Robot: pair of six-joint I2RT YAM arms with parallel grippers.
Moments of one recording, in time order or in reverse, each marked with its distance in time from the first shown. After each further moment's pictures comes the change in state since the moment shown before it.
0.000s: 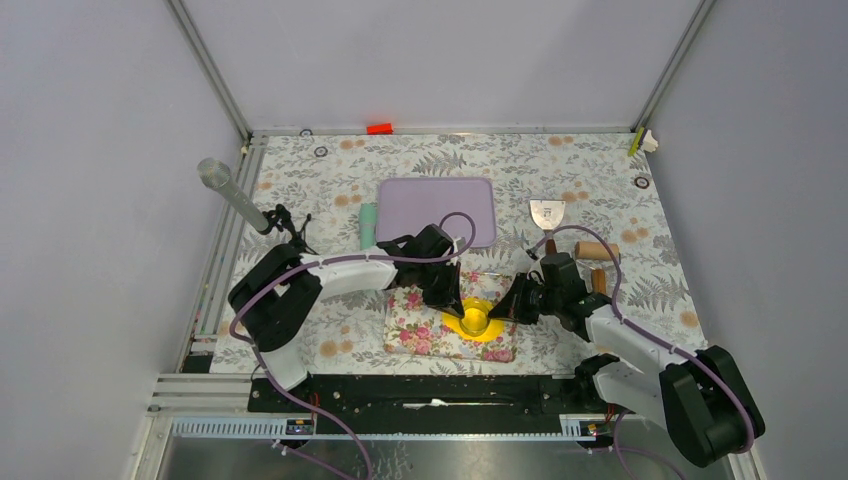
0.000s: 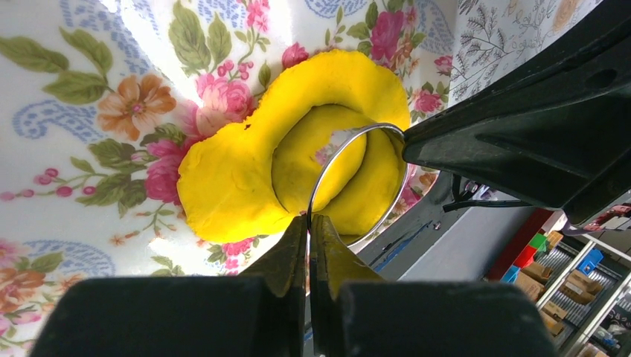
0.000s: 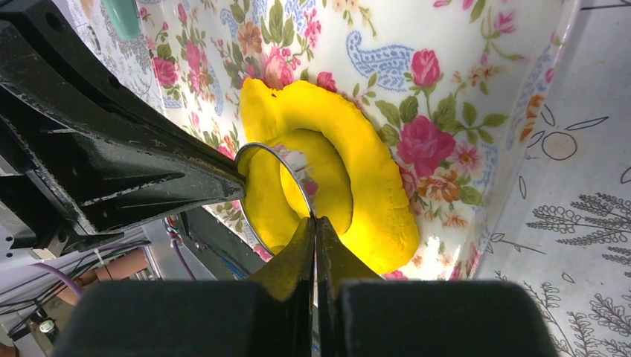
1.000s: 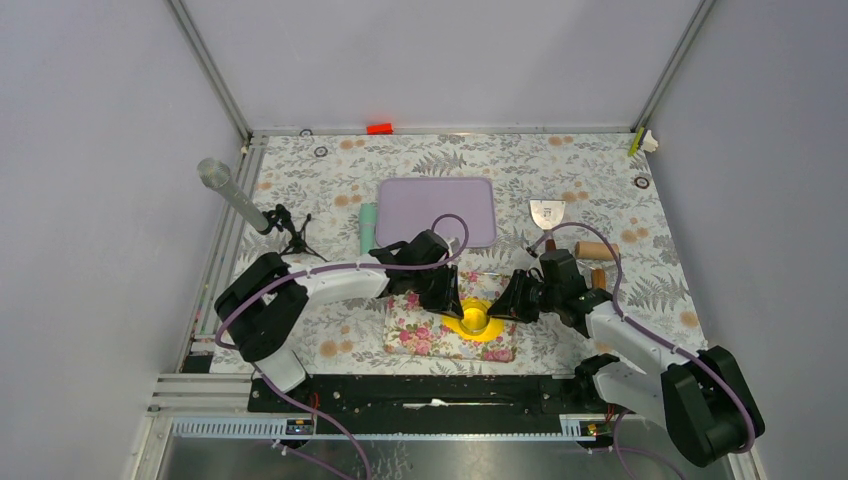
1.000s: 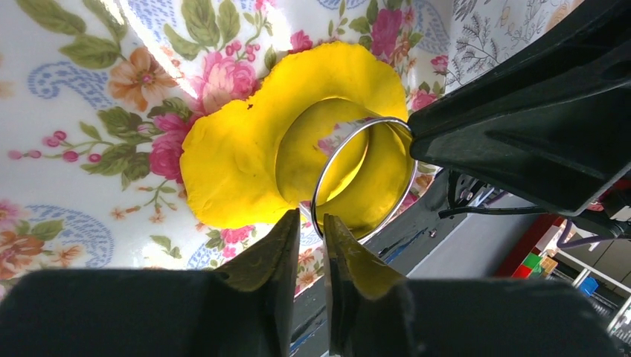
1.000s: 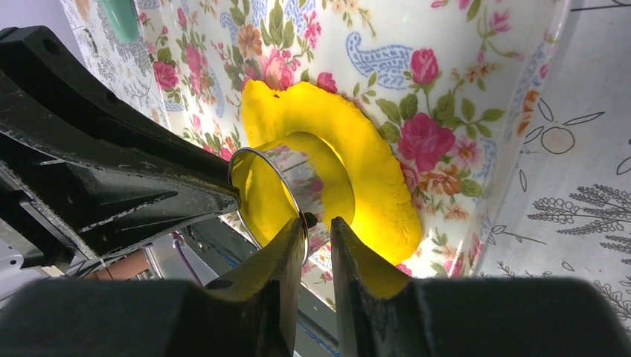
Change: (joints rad) left arm -0.014 -0.083 -0.069 0.042 -0.056 -0.056; right arm -0.001 -0.014 0.044 -0.067 0.005 0.000
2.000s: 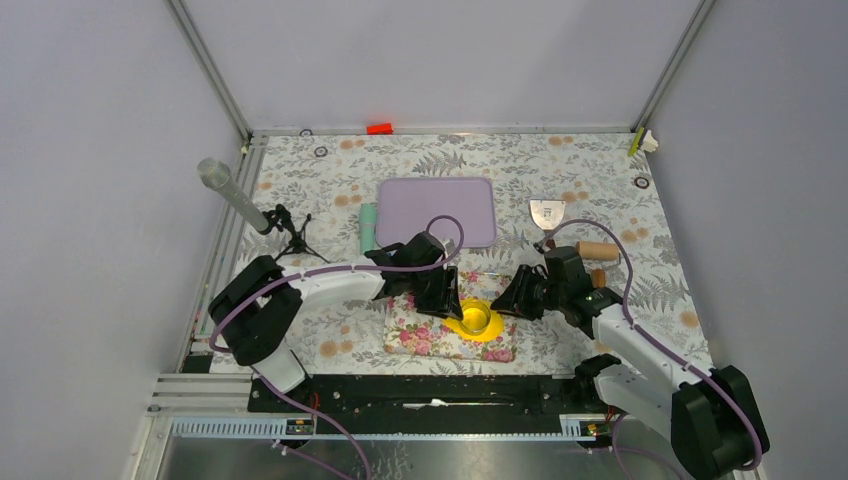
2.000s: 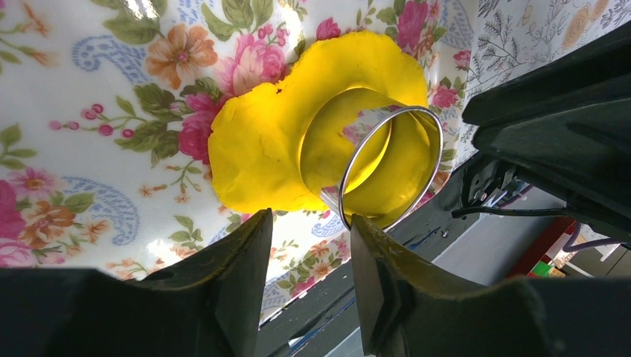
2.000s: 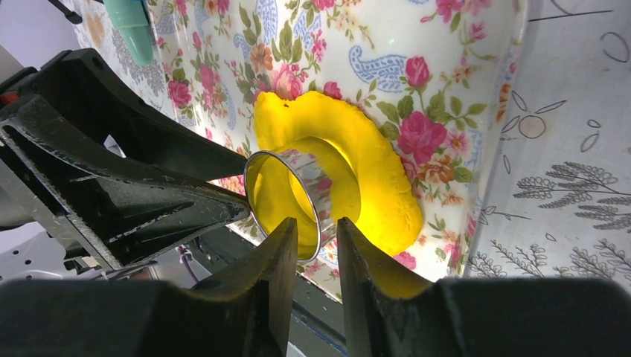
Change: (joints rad) left arm 0.000 -0.033 -0.024 -0.026 -0.029 0.001; right arm -0.013 -0.105 0.040 -0.116 0.059 0.021
